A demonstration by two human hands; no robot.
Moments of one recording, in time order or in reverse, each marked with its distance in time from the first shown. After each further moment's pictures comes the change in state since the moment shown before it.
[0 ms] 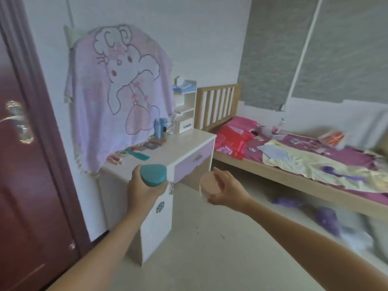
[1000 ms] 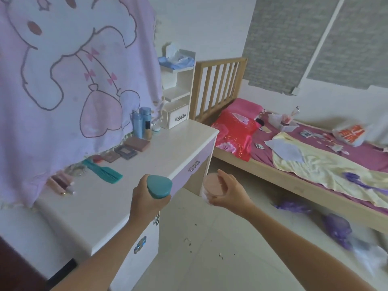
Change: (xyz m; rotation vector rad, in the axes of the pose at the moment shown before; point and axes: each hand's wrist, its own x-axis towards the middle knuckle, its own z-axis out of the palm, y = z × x) left_hand 0.298 -0.149 0.191 0.130 -0.209 -0.097; right_hand 0.335 0.140 0.020 0.145 0.020 0.219
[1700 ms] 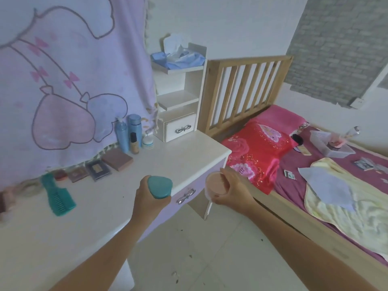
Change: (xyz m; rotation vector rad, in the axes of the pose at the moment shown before) left_hand 0.191 0.020 0.191 -0.065 0.181 -0.216; right_hand 0.291 0.119 -0.096 -0.074 -0.167 -0.195
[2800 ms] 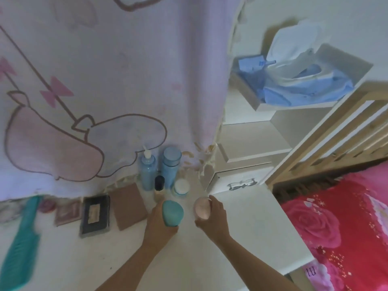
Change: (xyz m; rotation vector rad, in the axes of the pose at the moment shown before) left_hand 0.304 -0.125 0.040 0.084 0.256 -0.335; right_hand 0.378 0.020 0.190 -0.071 -0.355 0.022
